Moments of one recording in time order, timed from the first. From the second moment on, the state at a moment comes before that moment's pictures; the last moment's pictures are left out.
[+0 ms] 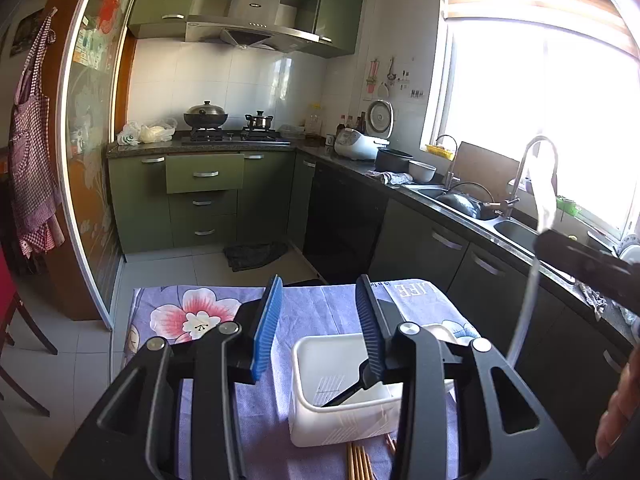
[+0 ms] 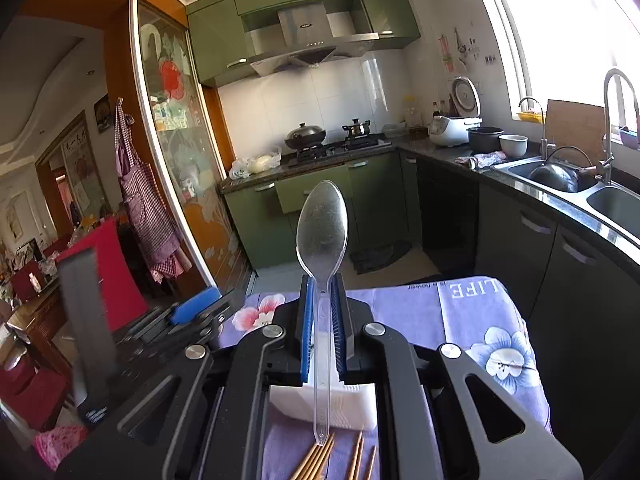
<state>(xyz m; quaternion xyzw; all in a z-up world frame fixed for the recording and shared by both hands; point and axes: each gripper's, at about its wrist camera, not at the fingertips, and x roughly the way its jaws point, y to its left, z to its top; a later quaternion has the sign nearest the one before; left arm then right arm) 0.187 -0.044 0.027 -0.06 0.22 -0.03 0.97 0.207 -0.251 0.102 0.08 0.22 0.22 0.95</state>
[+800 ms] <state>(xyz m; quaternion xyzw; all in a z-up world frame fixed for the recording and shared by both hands) 0.145 -0.050 -0.017 -0.01 0.39 -0.05 0.92 0.221 -0.246 0.018 0.07 0.27 0.20 0.94</state>
